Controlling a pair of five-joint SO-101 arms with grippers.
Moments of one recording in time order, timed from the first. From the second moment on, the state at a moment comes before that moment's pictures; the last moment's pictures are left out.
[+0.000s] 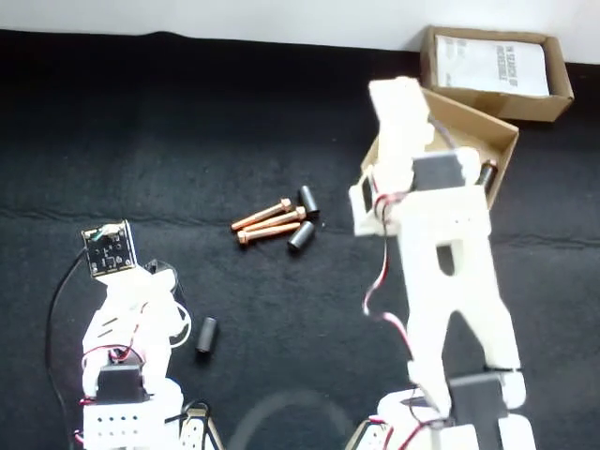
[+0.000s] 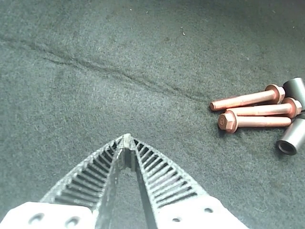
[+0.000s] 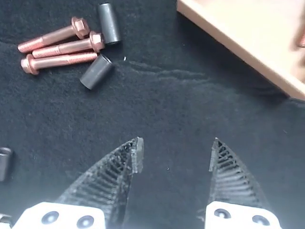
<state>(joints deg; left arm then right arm) -8.9 -103.1 96.0 51.4 13.9 -17.7 -14.2 8.2 84.9 -1.8</state>
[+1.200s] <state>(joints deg) -8.9 -103.1 96.1 51.4 13.9 -27.3 13.4 23.1 36.6 -22.5</state>
